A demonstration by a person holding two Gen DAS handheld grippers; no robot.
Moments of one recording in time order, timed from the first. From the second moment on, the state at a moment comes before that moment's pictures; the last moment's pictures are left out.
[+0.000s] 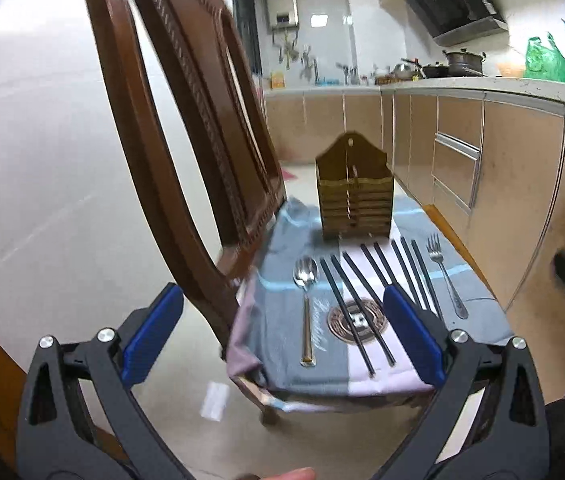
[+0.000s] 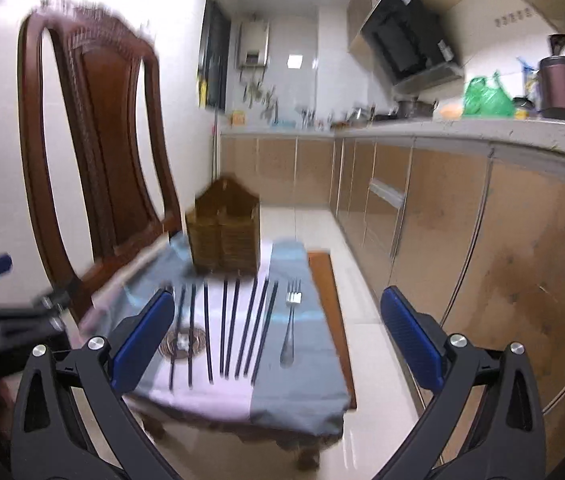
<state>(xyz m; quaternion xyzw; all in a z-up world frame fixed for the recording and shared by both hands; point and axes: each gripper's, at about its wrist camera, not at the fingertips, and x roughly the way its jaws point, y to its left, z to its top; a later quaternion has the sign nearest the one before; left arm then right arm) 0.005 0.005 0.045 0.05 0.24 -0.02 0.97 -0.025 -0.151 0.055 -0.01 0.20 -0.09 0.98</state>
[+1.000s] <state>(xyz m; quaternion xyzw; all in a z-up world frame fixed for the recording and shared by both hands) -0.011 -0.001 0.045 0.06 0.23 -0.04 0.97 -0.027 -0.153 0.047 -0.03 0.20 -0.11 0.97</state>
